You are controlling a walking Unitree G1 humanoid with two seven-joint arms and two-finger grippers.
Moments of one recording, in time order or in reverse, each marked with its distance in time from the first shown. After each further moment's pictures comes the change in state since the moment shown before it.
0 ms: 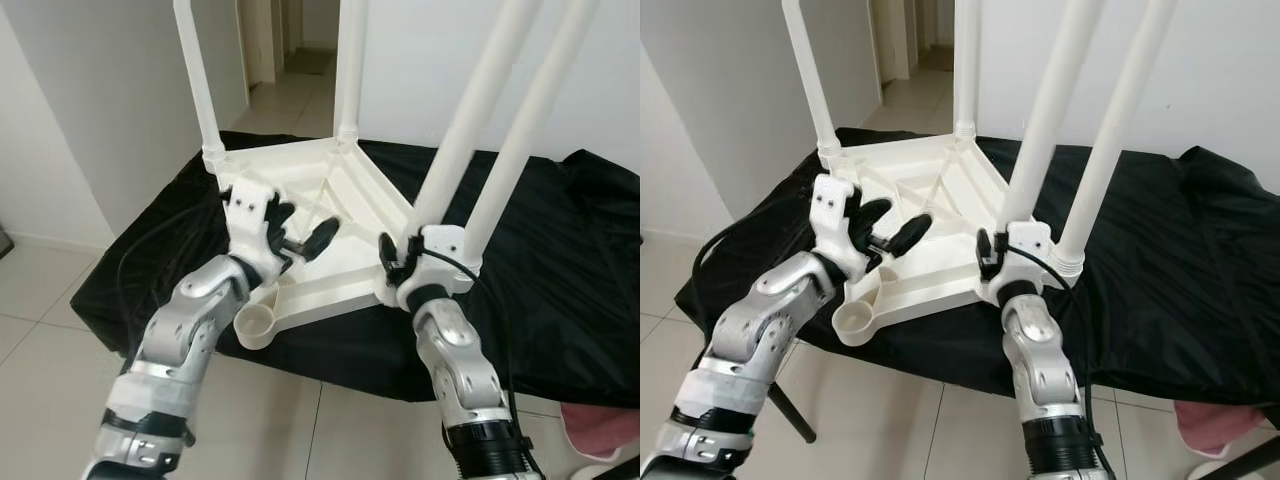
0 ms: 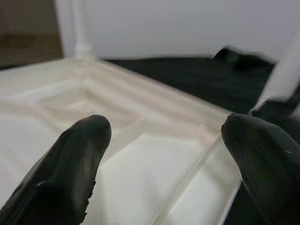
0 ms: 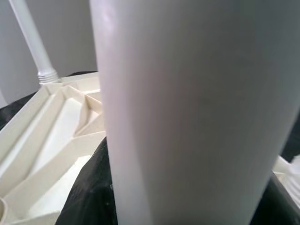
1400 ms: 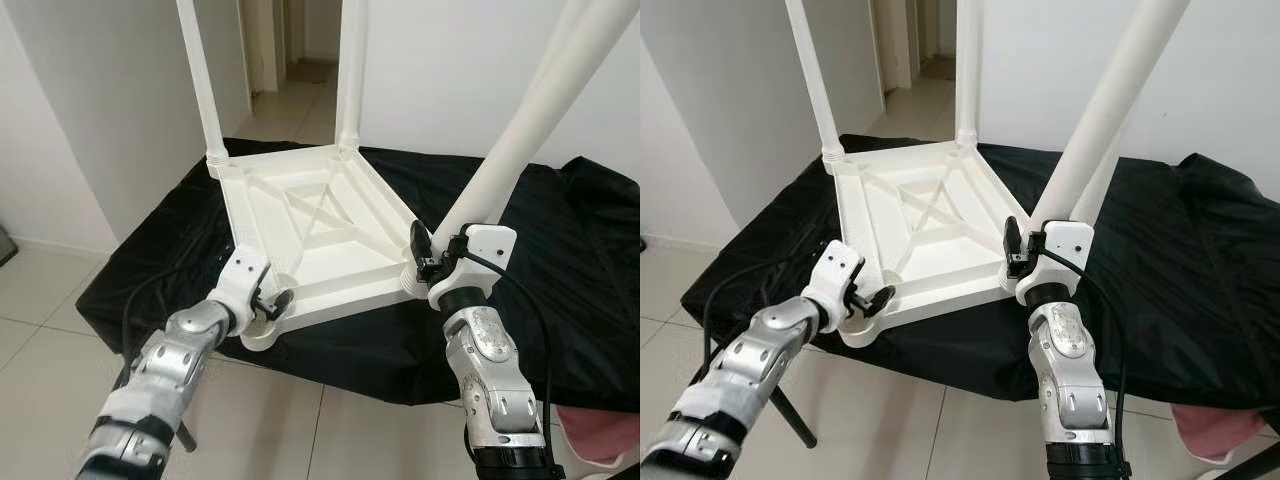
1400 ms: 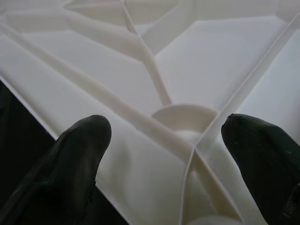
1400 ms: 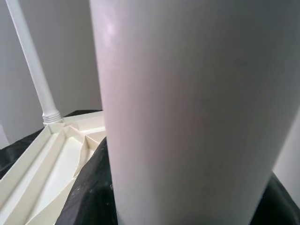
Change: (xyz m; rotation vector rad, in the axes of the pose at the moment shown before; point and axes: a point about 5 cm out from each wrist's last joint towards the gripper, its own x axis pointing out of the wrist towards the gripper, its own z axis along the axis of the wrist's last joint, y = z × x) left arm -0.002 0.021 -0.063 0.196 0.329 0.086; right arm -0.019 -0.016 0.030 0.002 -0.139 -0.033
